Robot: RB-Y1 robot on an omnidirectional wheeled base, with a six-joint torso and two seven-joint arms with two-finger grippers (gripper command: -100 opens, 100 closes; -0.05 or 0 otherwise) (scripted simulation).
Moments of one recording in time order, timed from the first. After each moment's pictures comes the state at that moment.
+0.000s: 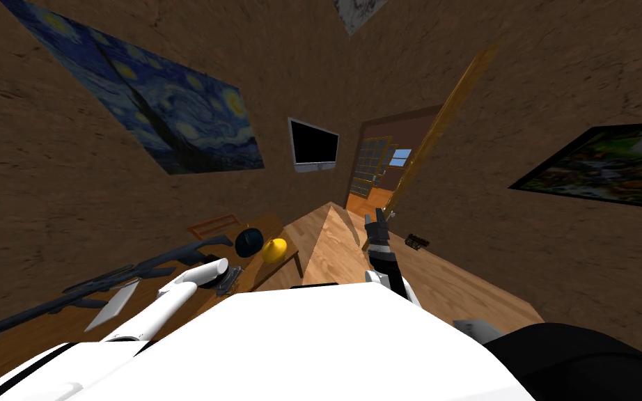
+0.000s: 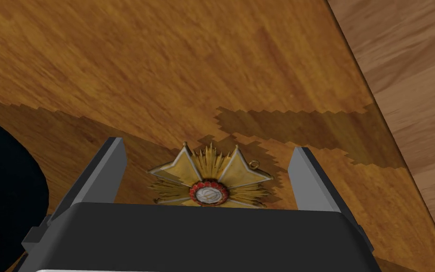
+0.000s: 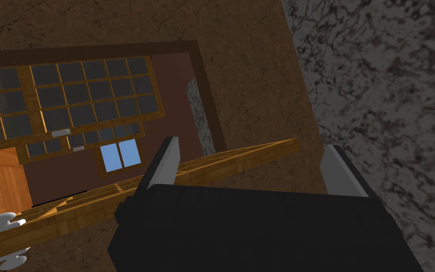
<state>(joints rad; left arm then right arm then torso) -0.10 0.70 -0.10 -0.85 0.80 0.94 -0.43 0.55 0.00 -0.01 -2.20 0.03 -0.47 -0.03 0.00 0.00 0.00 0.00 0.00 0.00</state>
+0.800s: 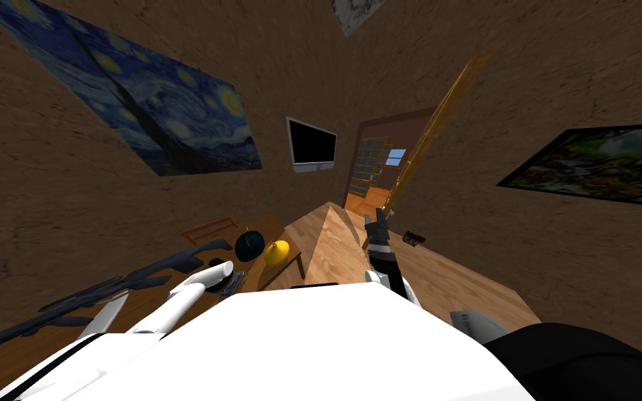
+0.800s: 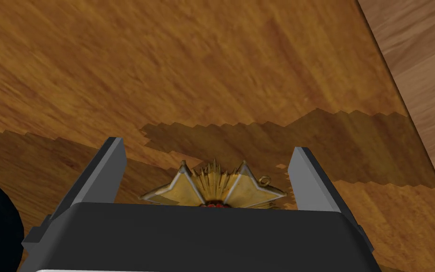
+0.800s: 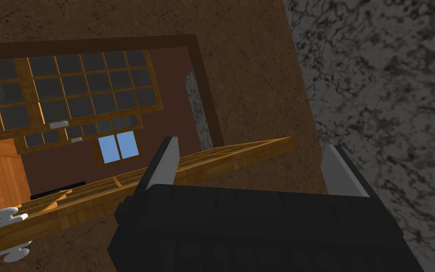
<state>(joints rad) -0.13 0.64 -0.10 -0.76 0.78 0.94 -0.45 0.55 0.00 -0.01 -2.20 0.03 -0.47 -0.03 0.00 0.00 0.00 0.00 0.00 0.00</state>
